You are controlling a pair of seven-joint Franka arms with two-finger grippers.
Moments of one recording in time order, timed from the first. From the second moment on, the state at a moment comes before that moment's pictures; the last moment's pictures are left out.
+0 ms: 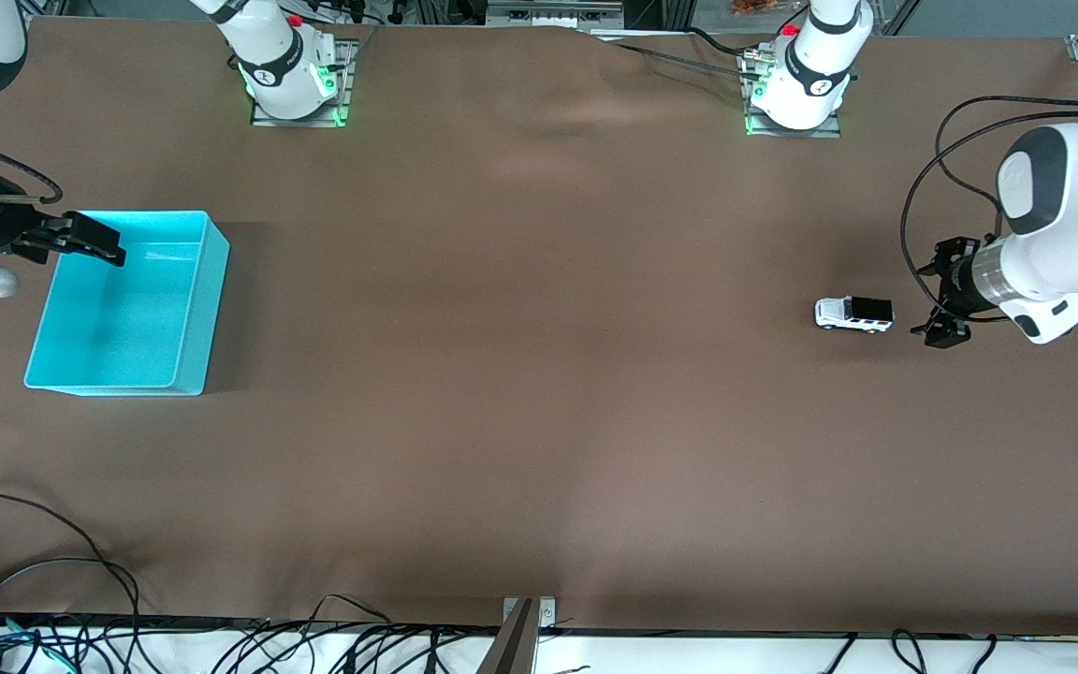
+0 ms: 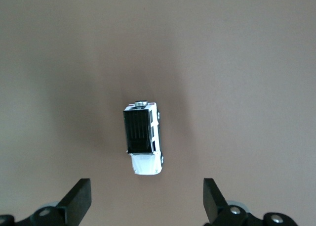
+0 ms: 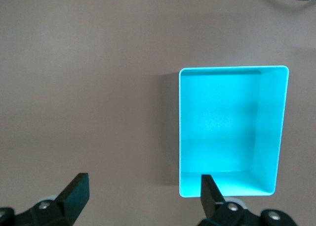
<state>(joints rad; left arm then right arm) 0.09 0.16 0.01 -2.05 0.00 2.05 -1.34 -0.01 0.09 0.00 -1.61 0.00 1.62 0.01</state>
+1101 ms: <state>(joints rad) 0.10 0.25 0.01 -2.41 0.00 2.61 -1.46 -0.01 0.09 0.00 -1.61 0.00 1.62 0.01</state>
